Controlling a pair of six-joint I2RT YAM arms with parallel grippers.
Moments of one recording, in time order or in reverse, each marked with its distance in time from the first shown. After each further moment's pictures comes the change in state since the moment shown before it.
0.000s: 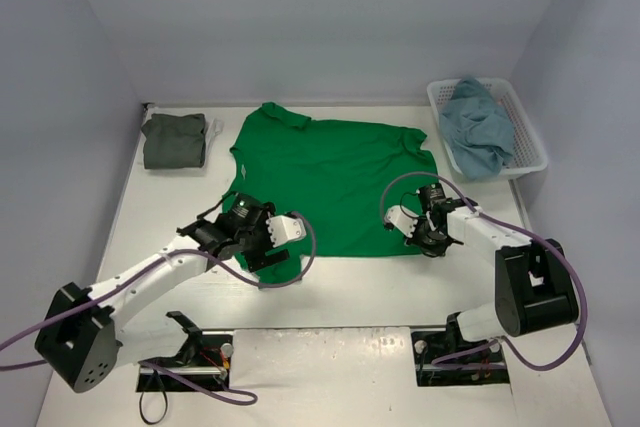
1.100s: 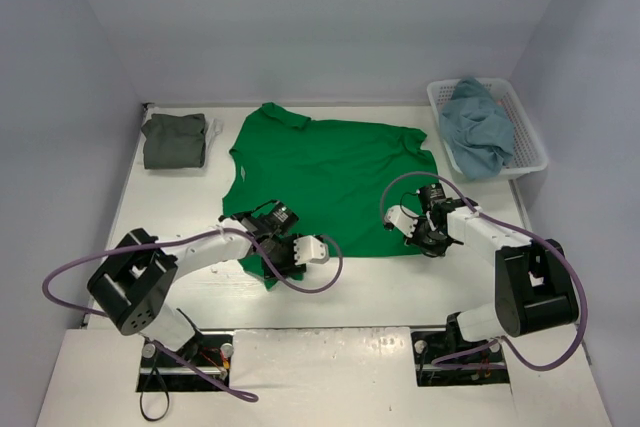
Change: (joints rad) left arm -0.124 0.330 0.098 -0.087 0.153 0.021; right arm 0.000 -0.002 0.000 0.000 0.000 0.002
